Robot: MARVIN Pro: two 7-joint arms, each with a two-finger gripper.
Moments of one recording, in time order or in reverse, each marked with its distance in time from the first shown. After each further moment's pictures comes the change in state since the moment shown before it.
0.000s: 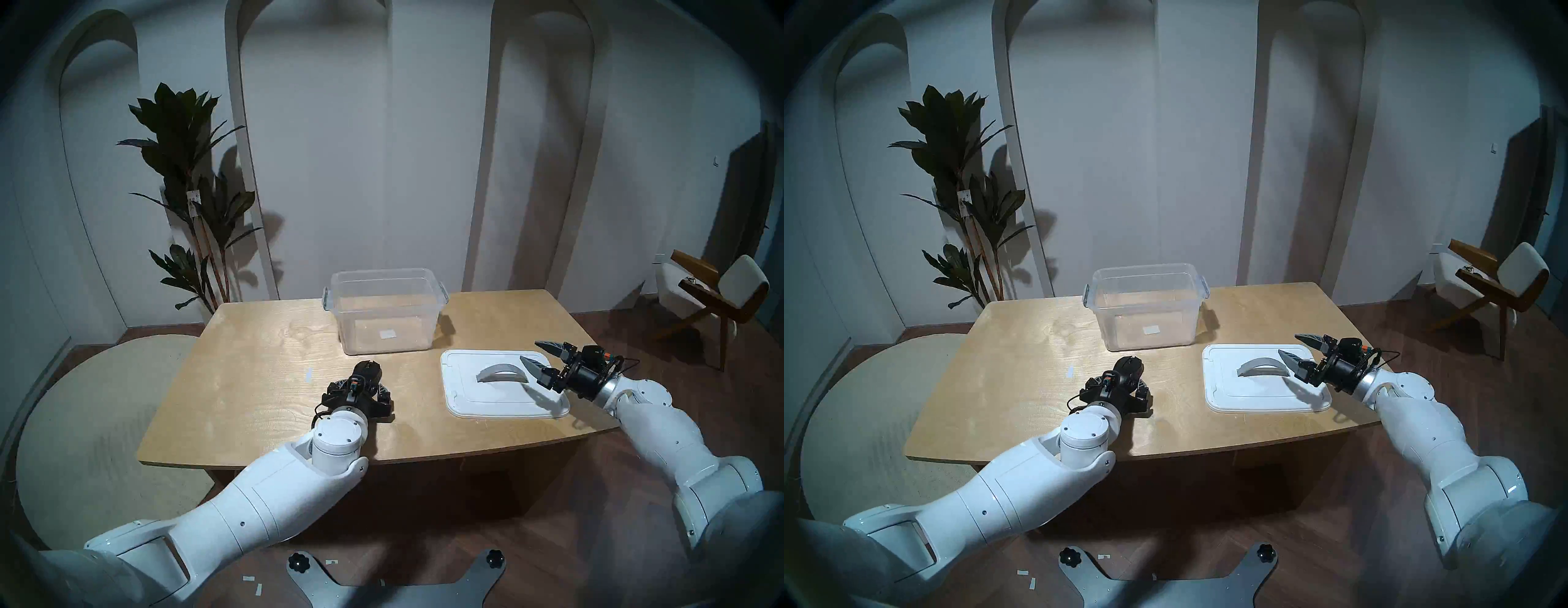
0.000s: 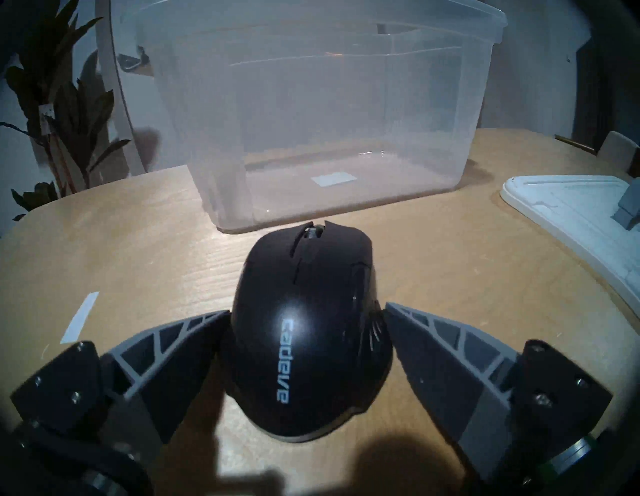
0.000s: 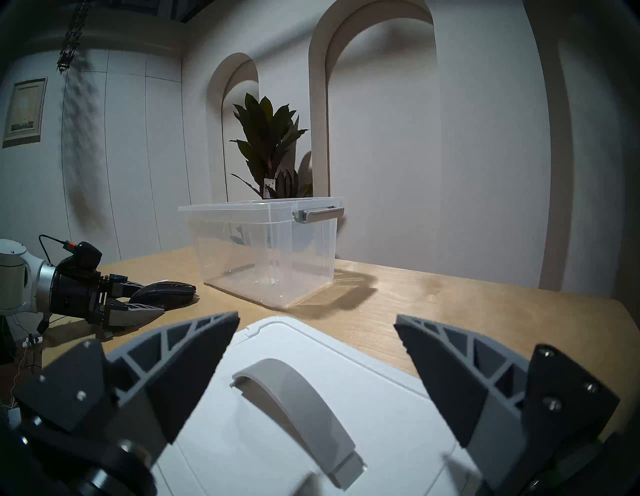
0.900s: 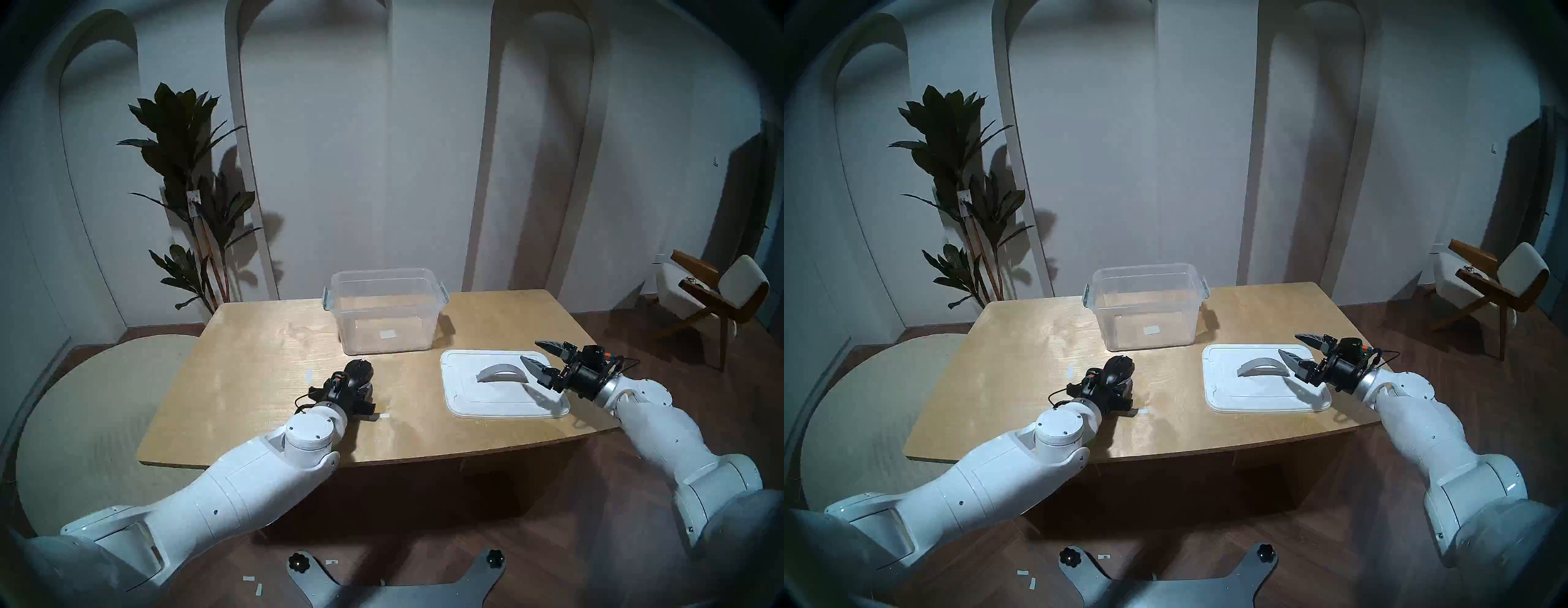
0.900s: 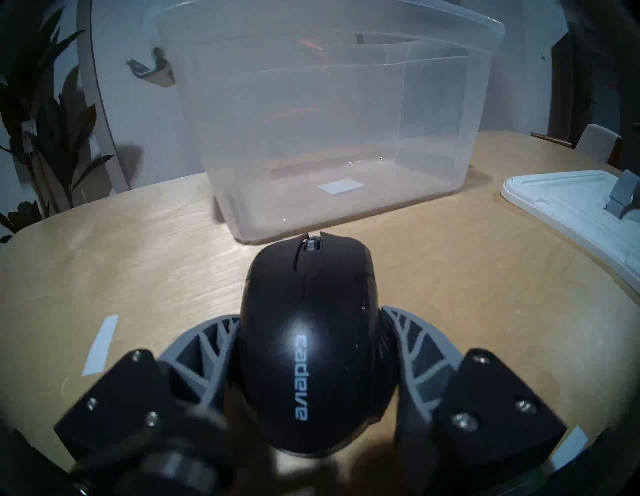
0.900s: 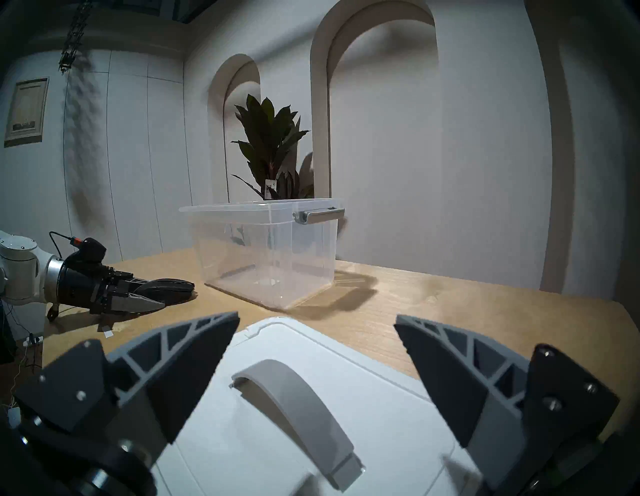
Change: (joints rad) left arm 0.032 0.123 -0.002 -0.065 0.007 -0.054 -0.054; right arm 0.012 -0.004 0.000 0.020 -0.001 -0.008 0.015
